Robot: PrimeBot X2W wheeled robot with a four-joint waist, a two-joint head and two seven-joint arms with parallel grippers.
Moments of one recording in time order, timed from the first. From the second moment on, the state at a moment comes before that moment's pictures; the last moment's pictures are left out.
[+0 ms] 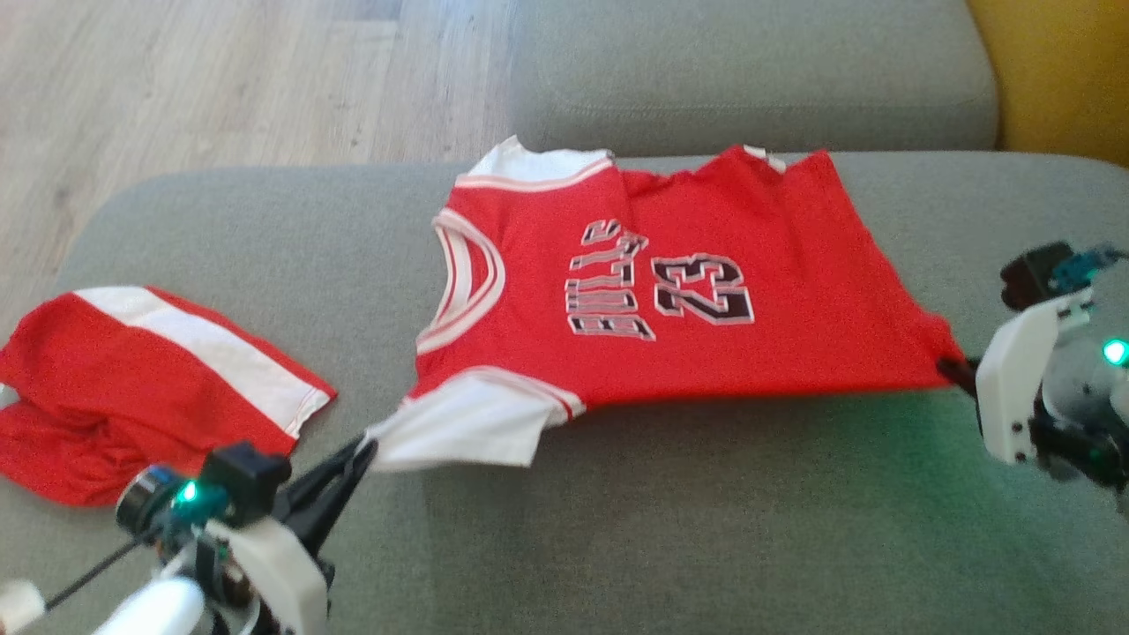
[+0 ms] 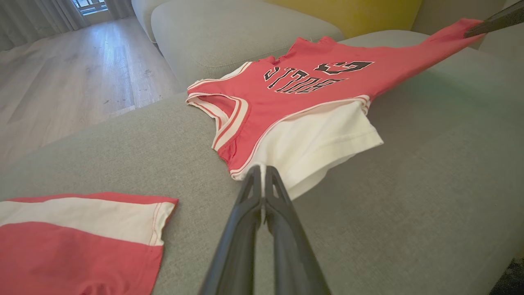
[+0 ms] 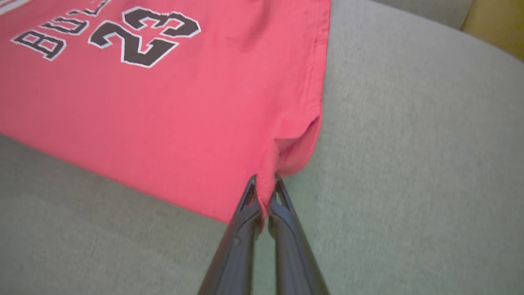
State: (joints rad) left arm -0.23 0.63 -0.71 0.14 -0.60 -0.10 0.09; right arm -0.58 -0.68 0.78 0.57 0.85 0.12 0.53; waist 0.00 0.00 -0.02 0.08
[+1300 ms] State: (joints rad) left arm -0.60 0.64 -0.79 0.24 -0.52 -0.12 0.23; right arm -0.59 -0.48 0.40 0.50 0.60 0.12 0.78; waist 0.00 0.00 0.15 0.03
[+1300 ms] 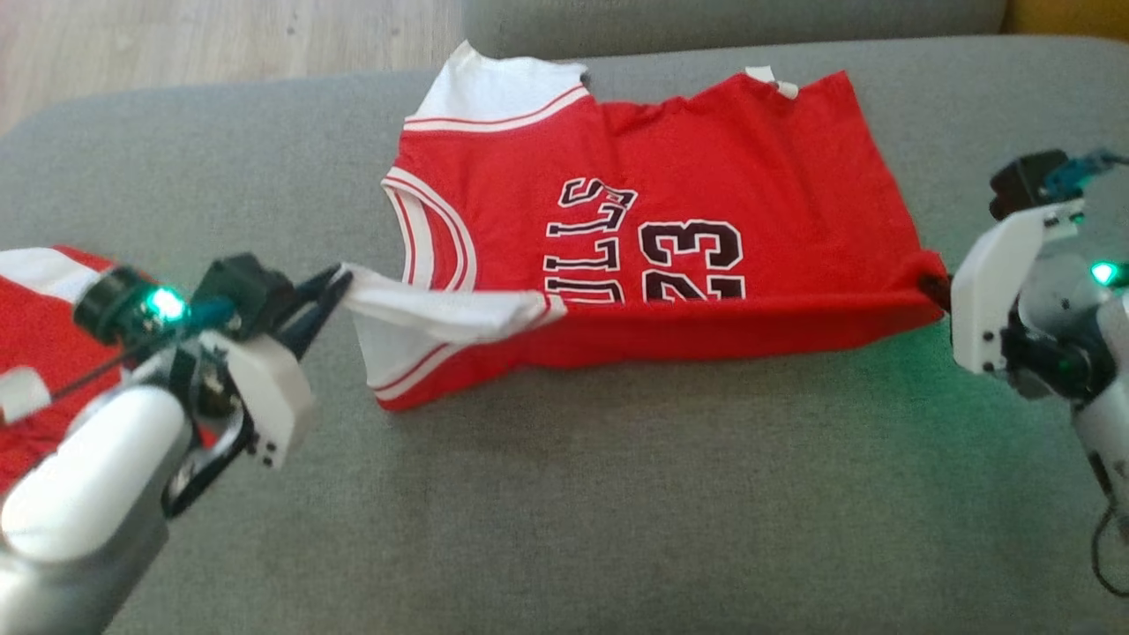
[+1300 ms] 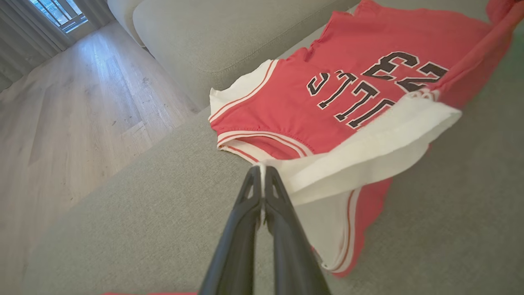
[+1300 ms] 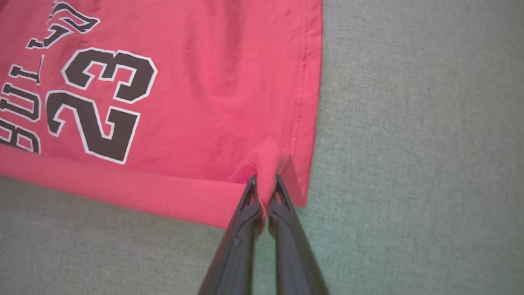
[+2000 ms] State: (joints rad) left arm -1.00 0.49 -0.95 0.63 -0.55 -0.11 0.01; right arm -0.80 -0.41 0.36 0.64 0.48 0.12 0.58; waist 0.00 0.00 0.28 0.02
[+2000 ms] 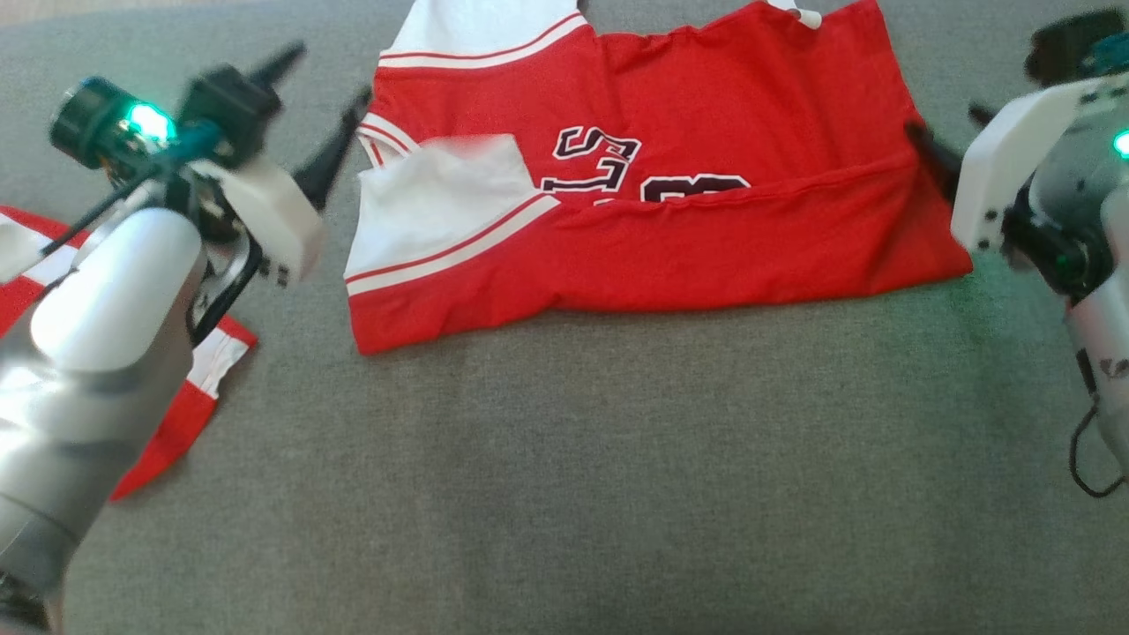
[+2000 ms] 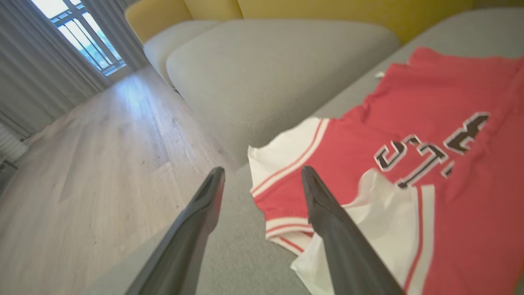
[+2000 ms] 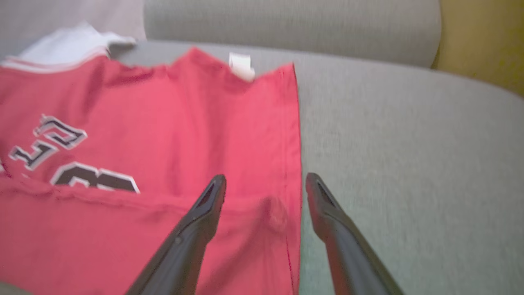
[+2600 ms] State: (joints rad) left arm -0.61 0.35 -0.59 0.34 -0.59 0.13 -0.25; right arm -0.49 -0.33 0.16 0.50 0.33 0.12 -0.12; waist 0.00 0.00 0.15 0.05
